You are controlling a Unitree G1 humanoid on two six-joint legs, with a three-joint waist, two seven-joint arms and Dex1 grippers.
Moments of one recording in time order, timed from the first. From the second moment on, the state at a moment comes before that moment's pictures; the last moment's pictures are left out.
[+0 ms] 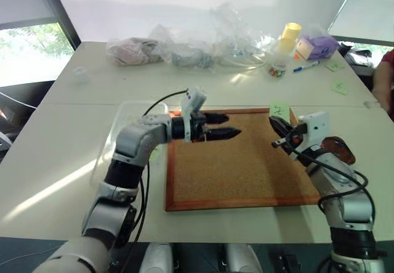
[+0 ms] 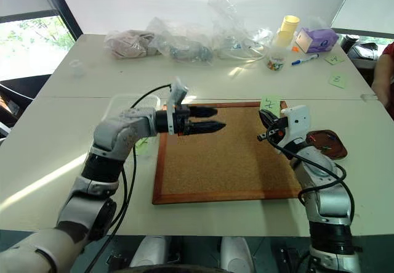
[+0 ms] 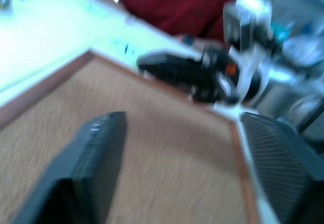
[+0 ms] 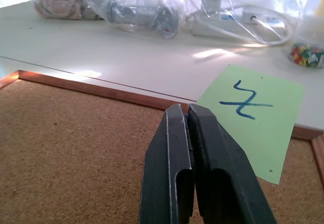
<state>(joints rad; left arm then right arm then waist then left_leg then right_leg) -0.80 0.18 -0.06 0.13 -0.54 0.87 -0.93 -0.13 -0.47 -0.23 -0.29 0.39 0.37 0.45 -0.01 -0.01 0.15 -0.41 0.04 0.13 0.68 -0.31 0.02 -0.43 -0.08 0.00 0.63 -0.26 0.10</state>
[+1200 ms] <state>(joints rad) -1.29 -0.14 0.18 1.10 -0.47 0.63 -0.86 -0.05 -0.53 -0.23 -0.69 0.50 0.58 0.37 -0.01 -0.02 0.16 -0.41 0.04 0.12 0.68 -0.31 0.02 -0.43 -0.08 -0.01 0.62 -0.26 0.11</state>
